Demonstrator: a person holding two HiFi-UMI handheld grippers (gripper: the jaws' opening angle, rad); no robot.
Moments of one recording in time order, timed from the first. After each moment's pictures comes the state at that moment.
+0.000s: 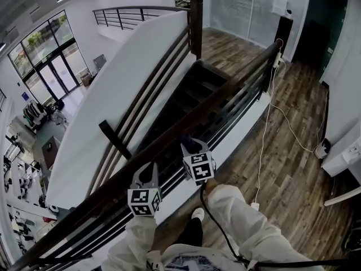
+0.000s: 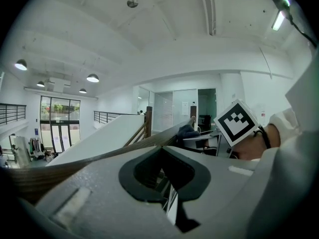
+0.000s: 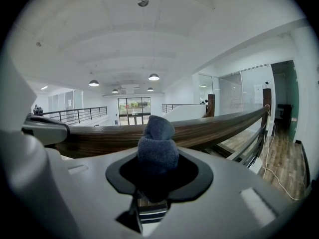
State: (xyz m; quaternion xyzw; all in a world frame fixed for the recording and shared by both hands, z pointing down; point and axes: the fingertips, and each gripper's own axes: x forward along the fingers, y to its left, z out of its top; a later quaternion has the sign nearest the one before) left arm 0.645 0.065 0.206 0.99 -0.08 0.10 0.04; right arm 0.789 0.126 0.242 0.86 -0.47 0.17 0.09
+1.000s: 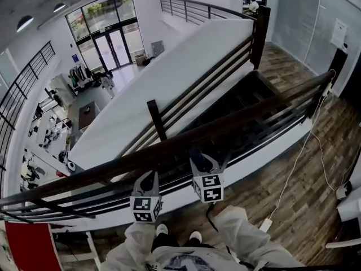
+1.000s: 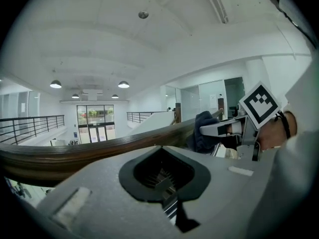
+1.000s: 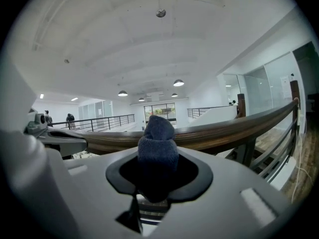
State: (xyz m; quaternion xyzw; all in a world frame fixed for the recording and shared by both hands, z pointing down) left arm 0.413 0.024 0.218 0.96 -0.25 0.13 0.03; right arm 0.569 0.083 0.225 0.78 -0.60 0.14 0.06
